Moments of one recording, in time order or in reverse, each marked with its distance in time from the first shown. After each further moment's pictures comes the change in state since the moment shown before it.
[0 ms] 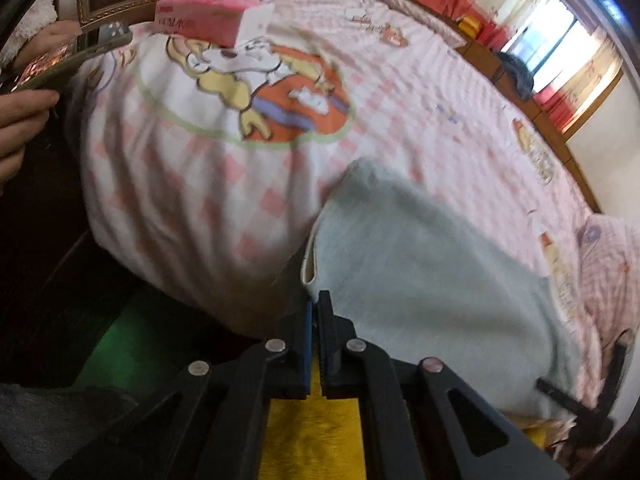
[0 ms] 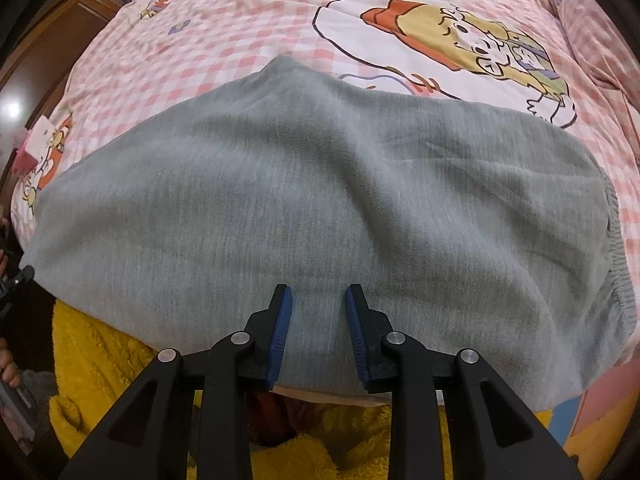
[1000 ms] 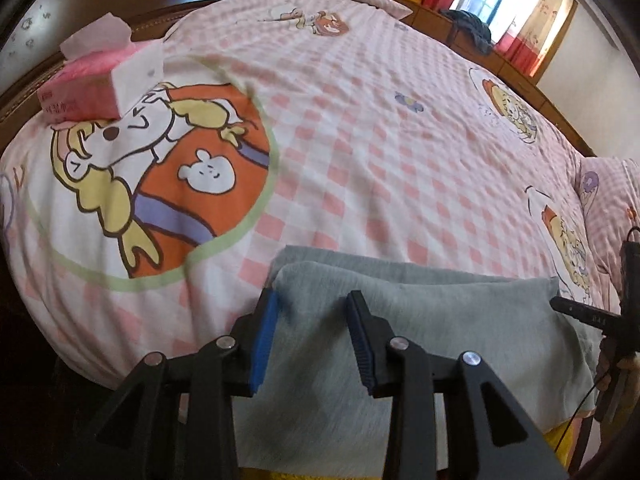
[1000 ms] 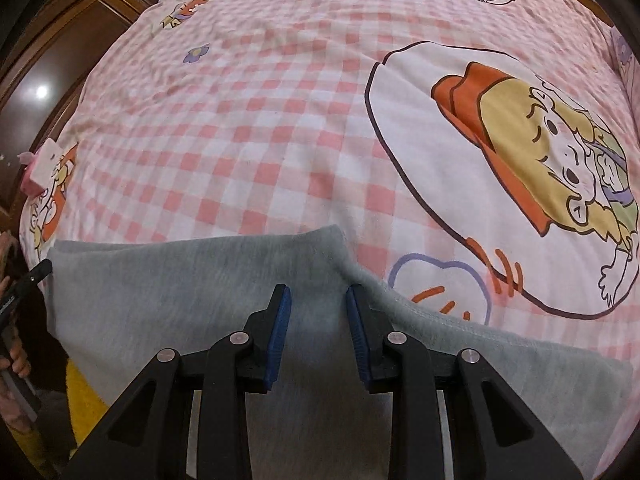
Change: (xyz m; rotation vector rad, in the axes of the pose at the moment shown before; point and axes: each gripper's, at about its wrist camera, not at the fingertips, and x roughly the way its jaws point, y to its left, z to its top) left arm 0.050 -0.056 0.071 0.232 -0.022 -0.024; right arm 0.036 0.017 0.122 -0.114 -0.038 0.095
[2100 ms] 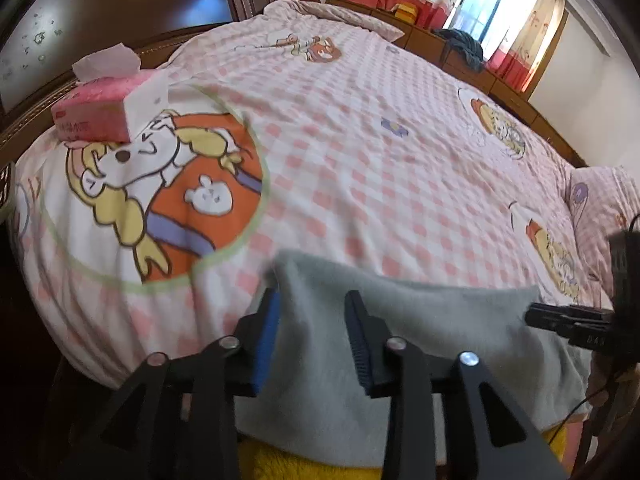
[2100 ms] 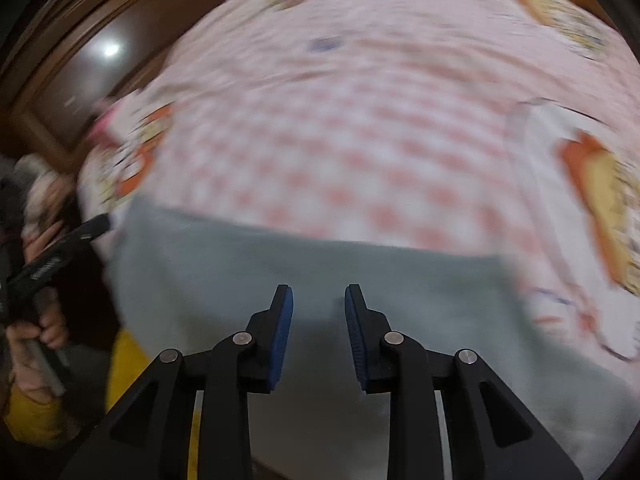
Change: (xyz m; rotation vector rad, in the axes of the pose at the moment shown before) left arm -0.031 -0.010 -0.004 0.010 -0.067 -0.006; right arm -0.013 0.102 0.000 -0.225 0.018 0.220
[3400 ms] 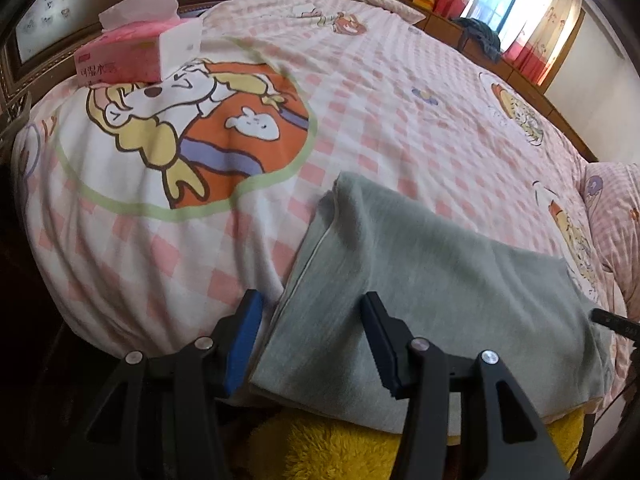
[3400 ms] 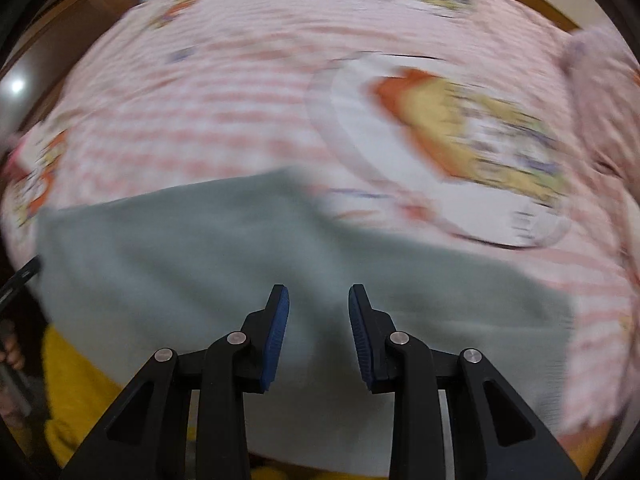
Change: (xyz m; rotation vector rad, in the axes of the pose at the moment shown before) left arm 0.022 0.032 -0.032 -0.043 0.058 0.028; right arm -0.072 -0.108 -0.082 0.262 -0.024 -0.417
